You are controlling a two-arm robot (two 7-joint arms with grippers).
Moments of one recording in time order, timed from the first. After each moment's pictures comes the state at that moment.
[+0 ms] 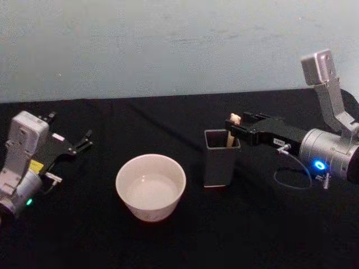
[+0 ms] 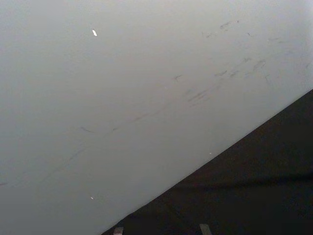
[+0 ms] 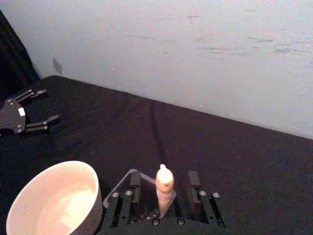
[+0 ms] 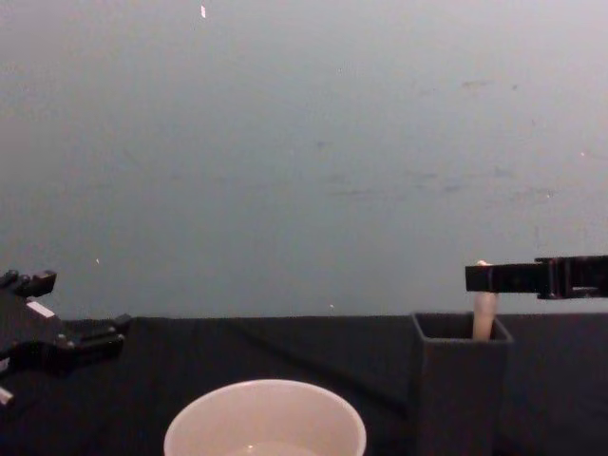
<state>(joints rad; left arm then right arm) -0.20 0.60 0.45 -1.41 -0.25 -0.12 0.03 0.31 0.61 -0.45 -1.66 0.74 0.43 0.21</state>
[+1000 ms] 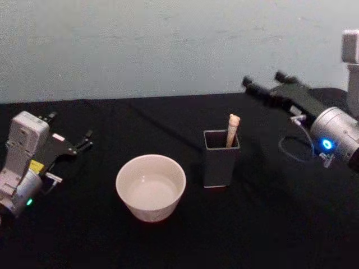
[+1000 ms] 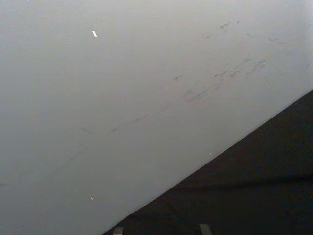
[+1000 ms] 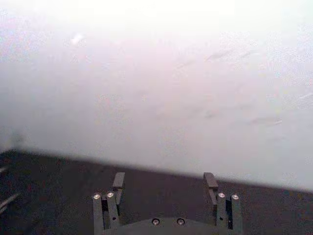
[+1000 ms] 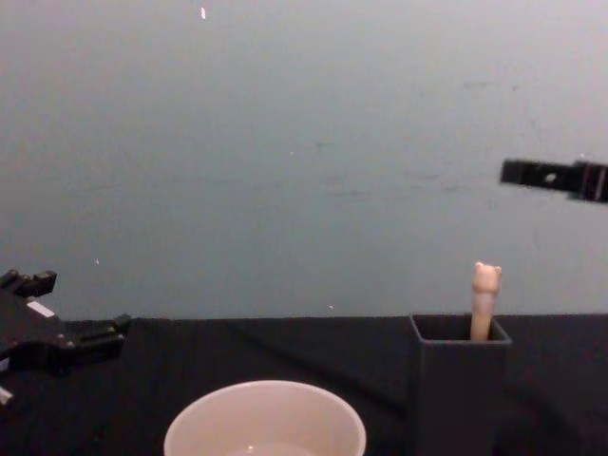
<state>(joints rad) -0.20 0.60 0.45 -1.41 -0.25 -0.12 0.03 0.25 0.51 -0.33 -1.67 0.71 0.25 0.07</state>
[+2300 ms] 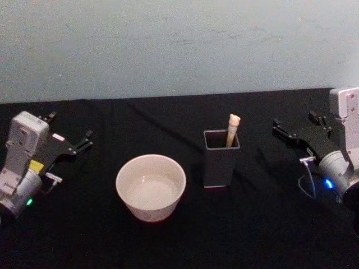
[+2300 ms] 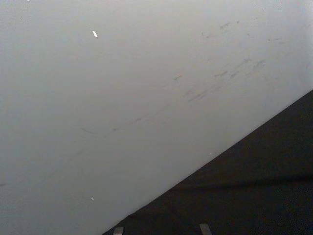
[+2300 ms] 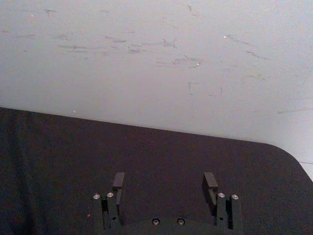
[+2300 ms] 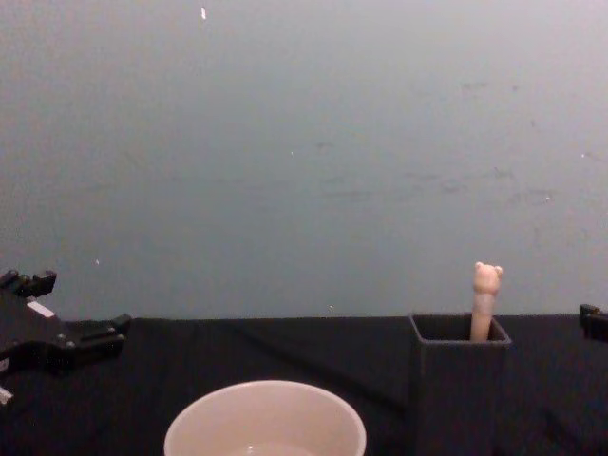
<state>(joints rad) -0.20 0.60 0.45 -1.41 -0.25 -0.12 0.03 0.18 0.46 -0.33 -1.47 0.40 0.12 -0.09</state>
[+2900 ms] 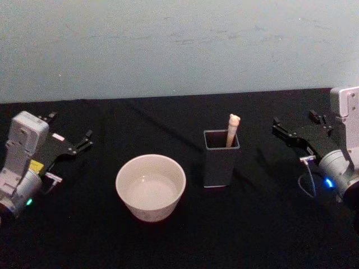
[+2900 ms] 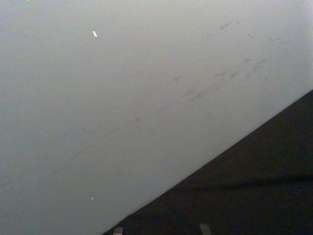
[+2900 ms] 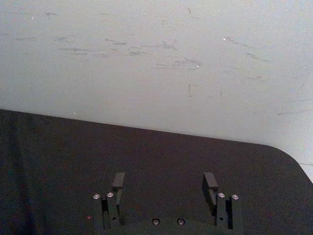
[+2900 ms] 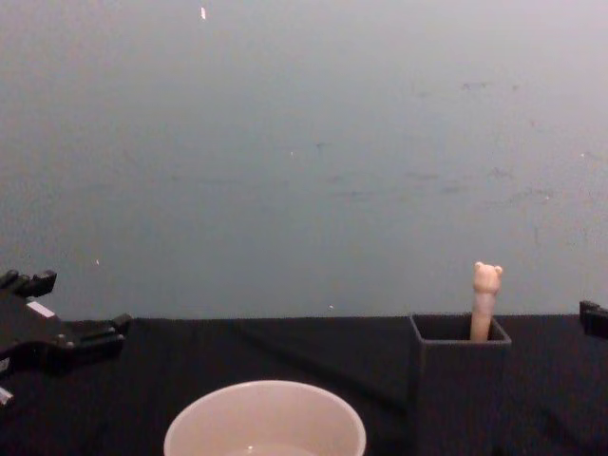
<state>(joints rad) -0.20 0.60 0.45 -1.41 -0.25 -0.12 0.03 0.18 0.46 -0.33 -1.48 0.40 0.11 -0.09</state>
